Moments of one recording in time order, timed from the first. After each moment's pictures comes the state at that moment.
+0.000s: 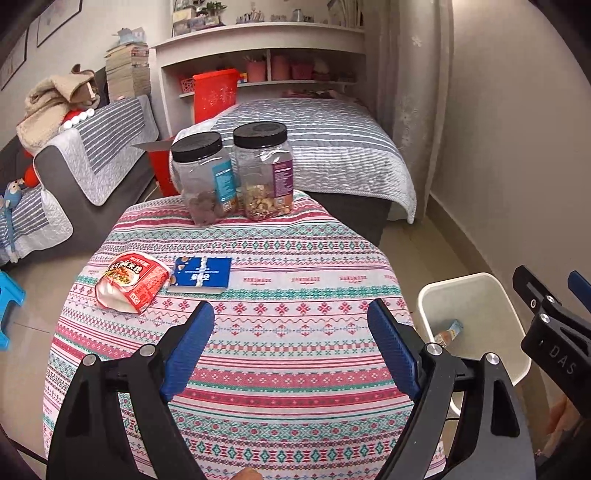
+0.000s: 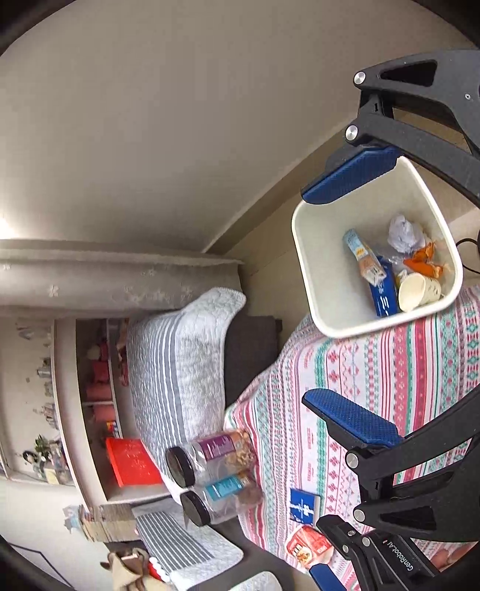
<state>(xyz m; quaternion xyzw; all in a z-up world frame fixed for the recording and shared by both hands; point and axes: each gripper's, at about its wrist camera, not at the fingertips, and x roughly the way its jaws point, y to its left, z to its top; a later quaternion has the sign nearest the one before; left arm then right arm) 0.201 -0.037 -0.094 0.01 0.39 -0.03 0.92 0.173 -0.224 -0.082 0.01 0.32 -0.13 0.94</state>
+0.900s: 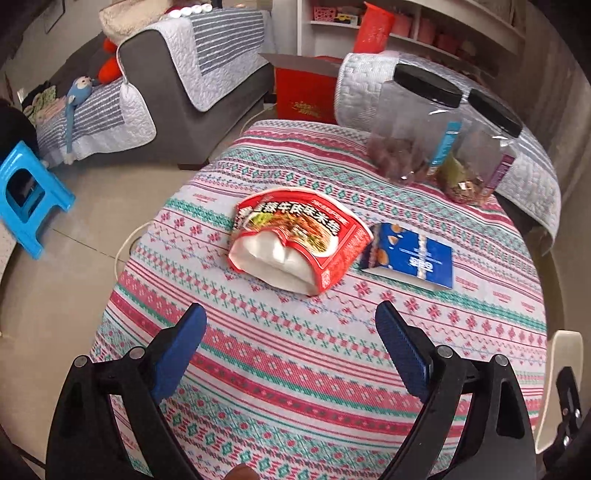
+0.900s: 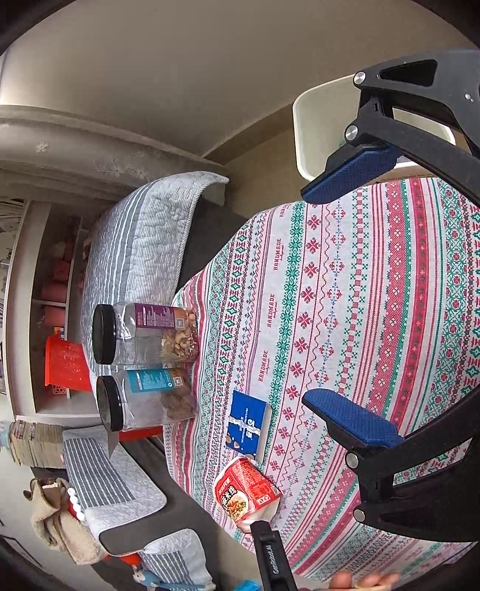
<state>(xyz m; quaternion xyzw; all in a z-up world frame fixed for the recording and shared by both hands) 0.271 0.175 -0.160 -0.06 0.48 0.15 0.86 0.224 -0.068 -0.135 -0.06 0.39 -0.02 0.92</state>
